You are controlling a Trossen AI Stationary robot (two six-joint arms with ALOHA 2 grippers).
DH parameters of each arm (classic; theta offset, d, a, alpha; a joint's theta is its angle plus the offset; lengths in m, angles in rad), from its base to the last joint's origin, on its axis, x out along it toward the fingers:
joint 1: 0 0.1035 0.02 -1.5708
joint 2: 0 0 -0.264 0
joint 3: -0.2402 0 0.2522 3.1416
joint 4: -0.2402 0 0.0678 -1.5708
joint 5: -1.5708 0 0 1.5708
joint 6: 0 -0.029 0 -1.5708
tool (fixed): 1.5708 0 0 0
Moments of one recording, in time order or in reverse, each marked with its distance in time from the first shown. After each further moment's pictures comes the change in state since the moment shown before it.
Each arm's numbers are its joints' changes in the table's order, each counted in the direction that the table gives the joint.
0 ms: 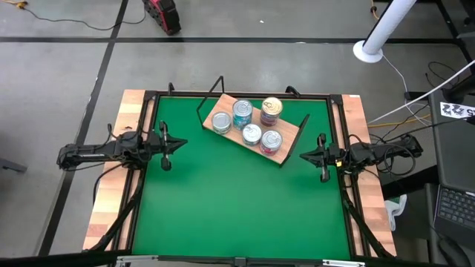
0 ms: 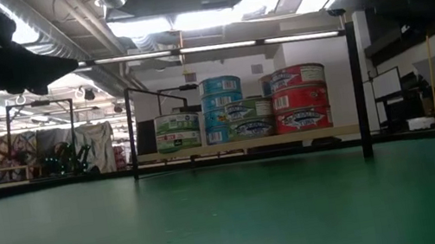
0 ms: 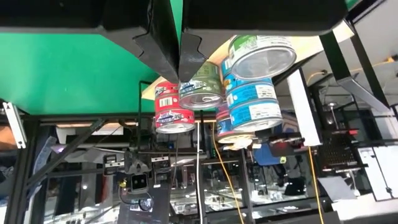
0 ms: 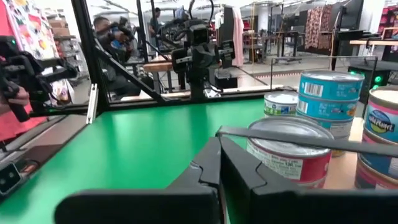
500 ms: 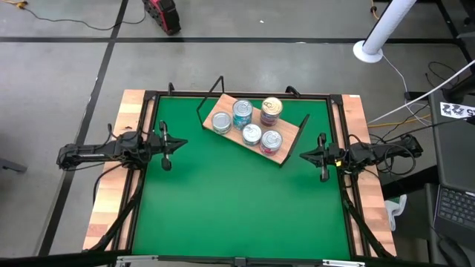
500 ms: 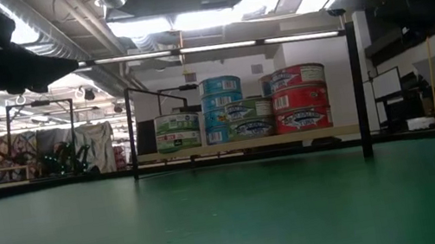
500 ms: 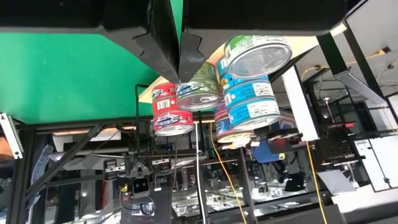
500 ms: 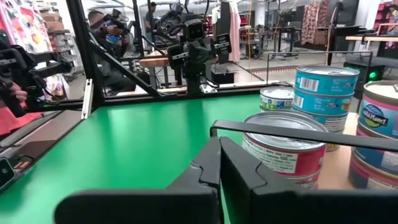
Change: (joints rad) left arm 0.000 0.005 0.000 0.000 0.000 -0.057; right arm -0.001 0.000 -0.004 -0.048 -0.016 -0.005
